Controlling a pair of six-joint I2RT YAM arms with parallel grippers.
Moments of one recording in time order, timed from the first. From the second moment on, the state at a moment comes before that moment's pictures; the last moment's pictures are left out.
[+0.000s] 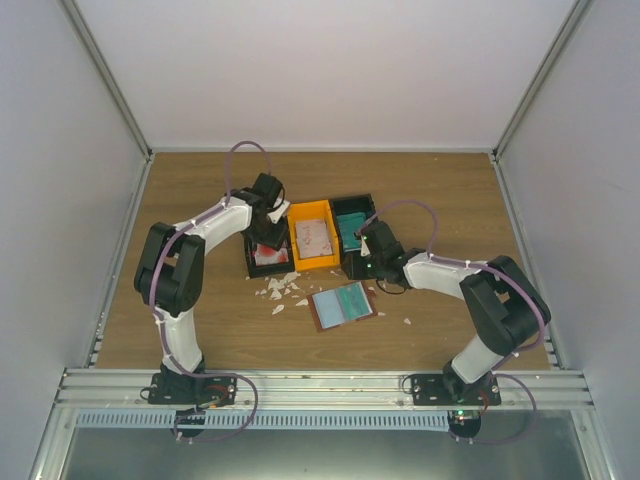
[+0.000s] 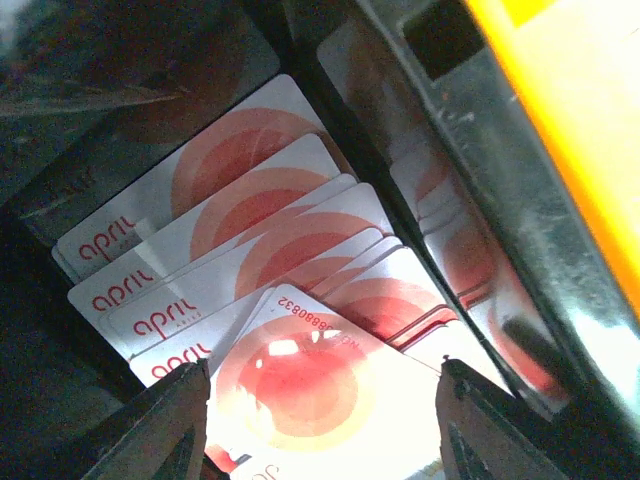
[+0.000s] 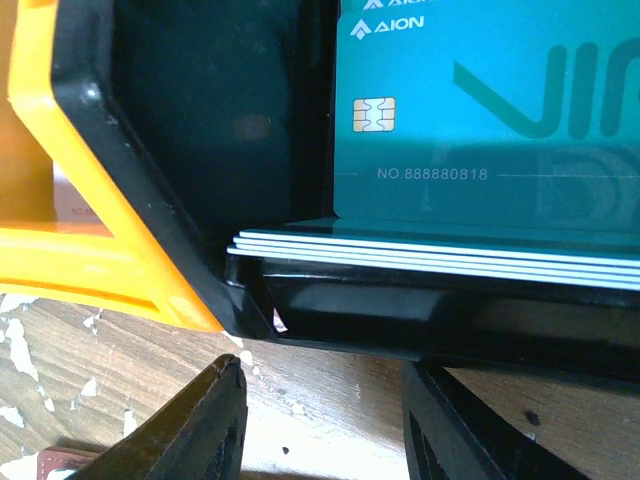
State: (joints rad) left arm -0.38 1.89 1.35 -0.72 -0.02 0.01; right arm 0.58 1.63 0.78 -0.08 -0.14 0.46
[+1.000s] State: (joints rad) left arm -0.38 1.92 1.35 -0.67 -0.02 0.08; right arm 0.59 1.69 0.84 -0.09 -0.07 0.42
